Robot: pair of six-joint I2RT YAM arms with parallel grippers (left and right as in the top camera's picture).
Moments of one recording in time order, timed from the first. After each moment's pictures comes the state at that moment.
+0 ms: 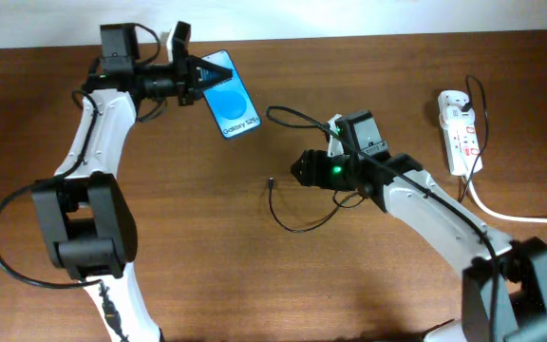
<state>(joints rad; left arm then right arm) 0.04 2.13 1.79 -0.45 1.36 -0.55 0.38 1.66 1.05 -0.37 -0.36 0.53</state>
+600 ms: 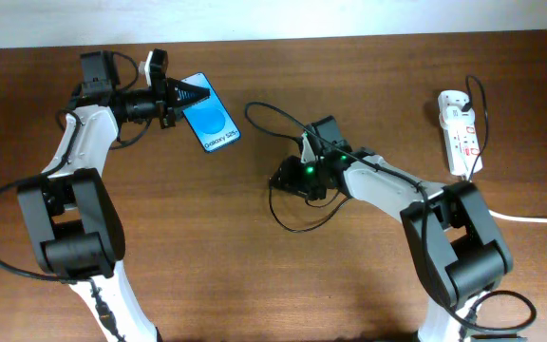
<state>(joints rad) 0.14 2.13 1.63 -0.45 1.40 -0.54 0.43 1.96 1.14 -0.27 -0.50 0.74</state>
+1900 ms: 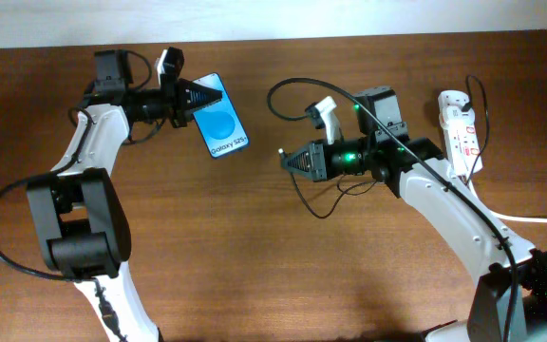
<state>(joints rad) 0.09 2.13 1.63 -0.44 1.52 -0.48 0.31 1.62 1.16 -0.41 -0.92 0.24</state>
